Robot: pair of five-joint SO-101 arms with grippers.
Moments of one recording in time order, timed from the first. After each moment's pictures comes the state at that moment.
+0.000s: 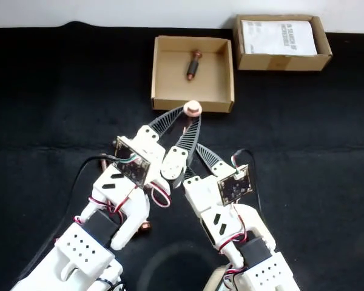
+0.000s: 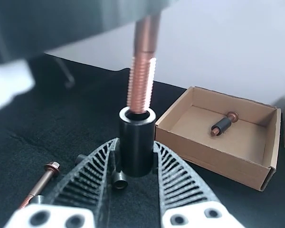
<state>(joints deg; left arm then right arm) 31.3 -67.1 72.1 -4.8 4.4 -34.3 -92.1 96.0 8.0 0.8</state>
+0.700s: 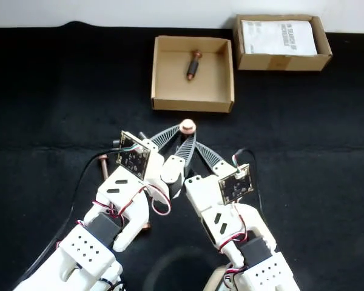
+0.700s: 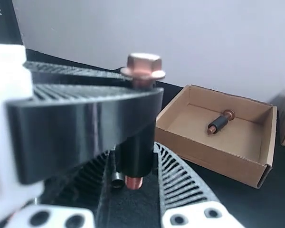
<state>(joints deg) 31.0 -67.2 79.2 -0.2 11.4 -33.6 -92.0 96.0 8.0 0.7</state>
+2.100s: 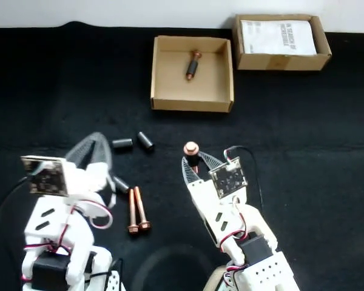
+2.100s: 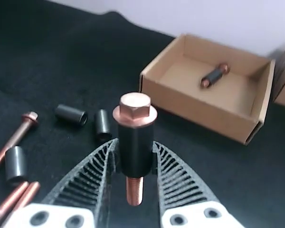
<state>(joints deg) 0.2 -103.1 70.0 50.9 11.9 -30.3 -92.0 95.7 19.9 3.3</state>
